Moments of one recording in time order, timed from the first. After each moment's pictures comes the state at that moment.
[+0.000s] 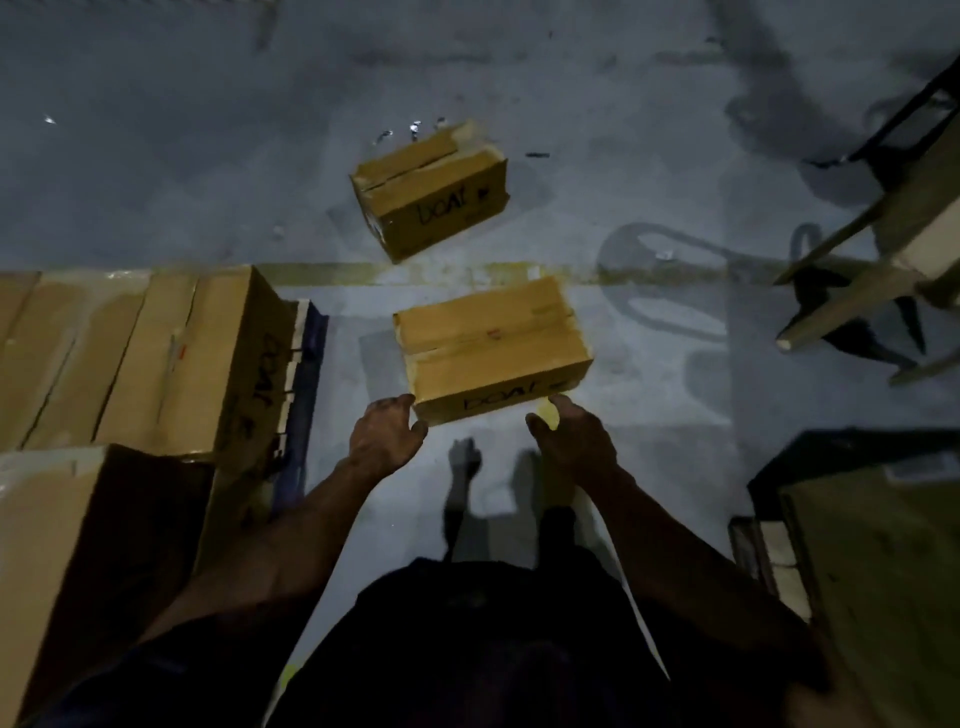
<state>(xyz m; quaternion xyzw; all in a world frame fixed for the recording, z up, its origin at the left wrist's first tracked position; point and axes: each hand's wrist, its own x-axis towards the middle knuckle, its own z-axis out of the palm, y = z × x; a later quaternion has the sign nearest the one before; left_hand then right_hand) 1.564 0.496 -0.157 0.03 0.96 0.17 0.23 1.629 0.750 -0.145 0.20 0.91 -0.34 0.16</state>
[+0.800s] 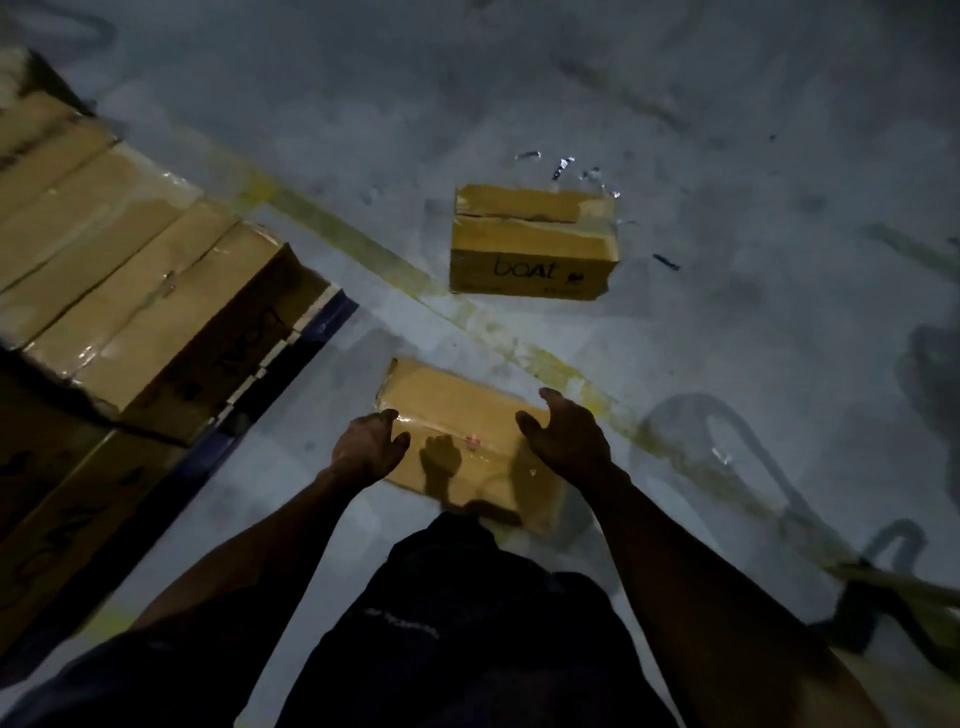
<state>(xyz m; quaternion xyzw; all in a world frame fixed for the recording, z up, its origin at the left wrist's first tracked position) 1.312 0.633 -0.192 -0.24 0.91 0.26 0.23 1.207 0.883 -0.125 -0.09 0.94 -0.20 0.26</state>
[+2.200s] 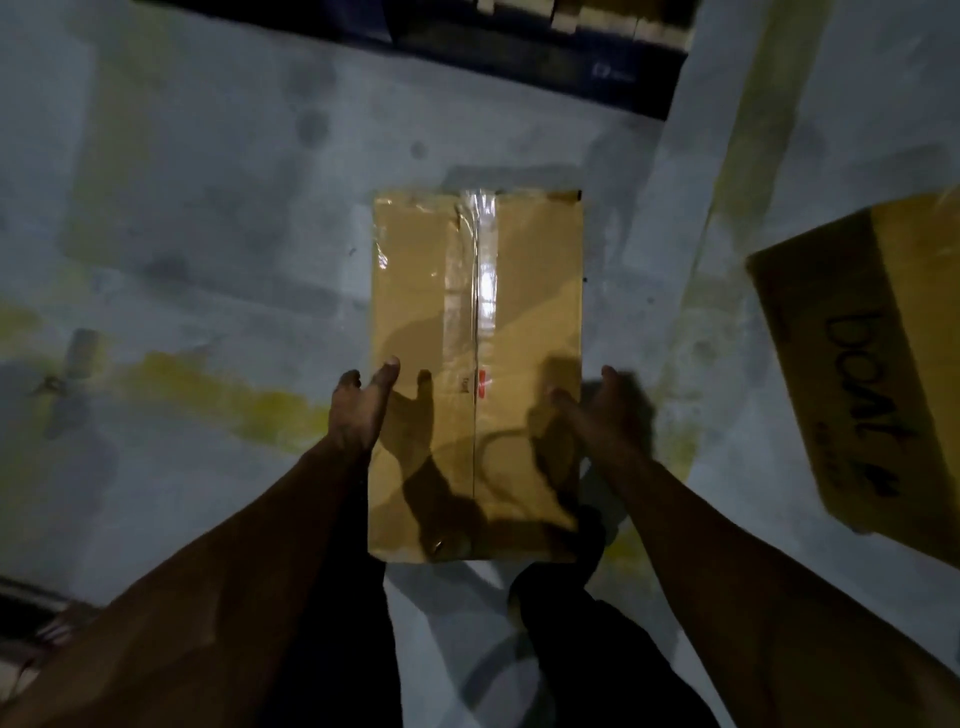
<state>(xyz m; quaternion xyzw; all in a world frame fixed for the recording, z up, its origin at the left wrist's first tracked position) 1.233 0.815 -0.528 -0.85 0.17 0.47 -0.12 0.977 0.792 -0.496 -0.33 0.80 0.01 0.50</state>
